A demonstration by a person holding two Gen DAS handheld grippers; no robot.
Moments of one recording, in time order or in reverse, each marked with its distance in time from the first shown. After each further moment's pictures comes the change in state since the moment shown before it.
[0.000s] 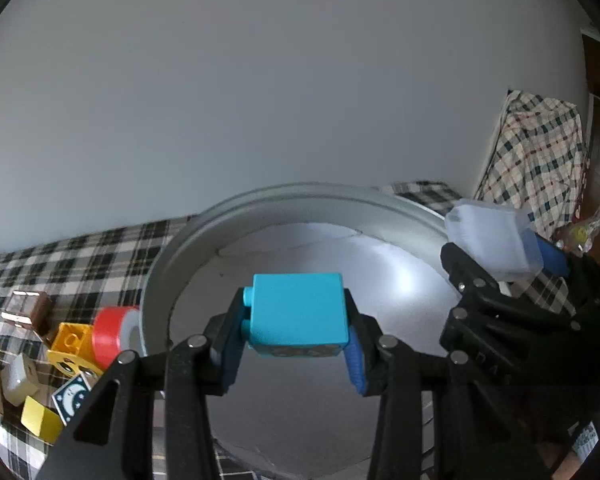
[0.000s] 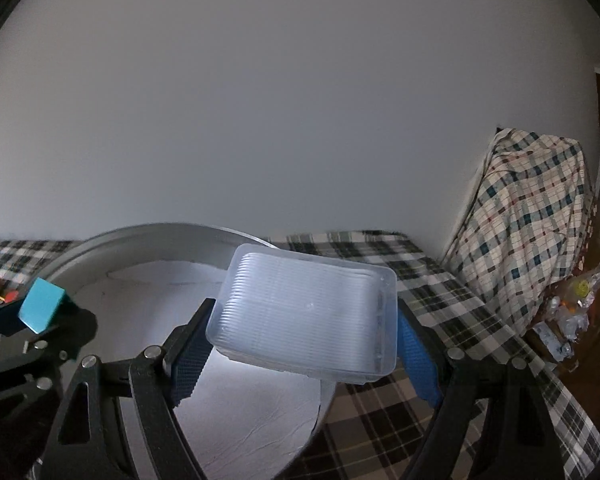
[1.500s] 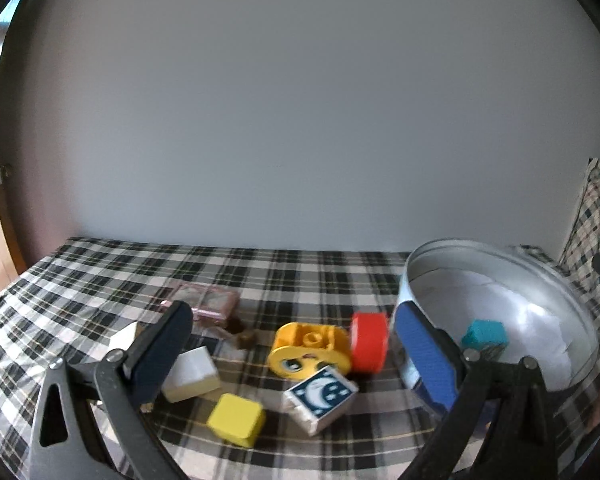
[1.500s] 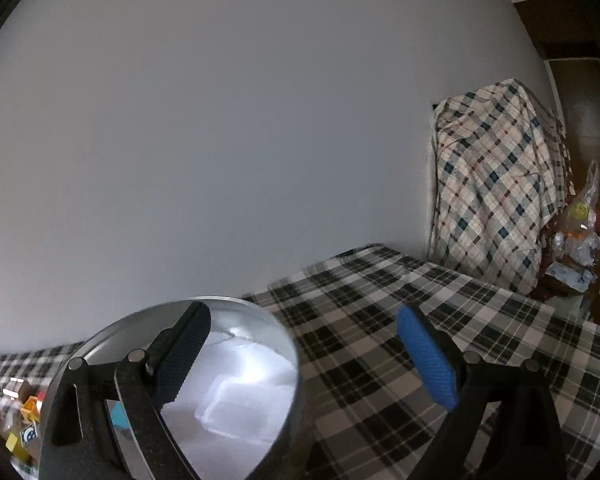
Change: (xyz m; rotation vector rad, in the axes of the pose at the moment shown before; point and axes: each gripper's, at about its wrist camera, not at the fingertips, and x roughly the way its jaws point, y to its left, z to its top) left arm -0.079 0.126 -0.033 -0.142 -0.211 0.327; right arm -0.030 -0.049 -0.004 0.351 -0.166 0.003
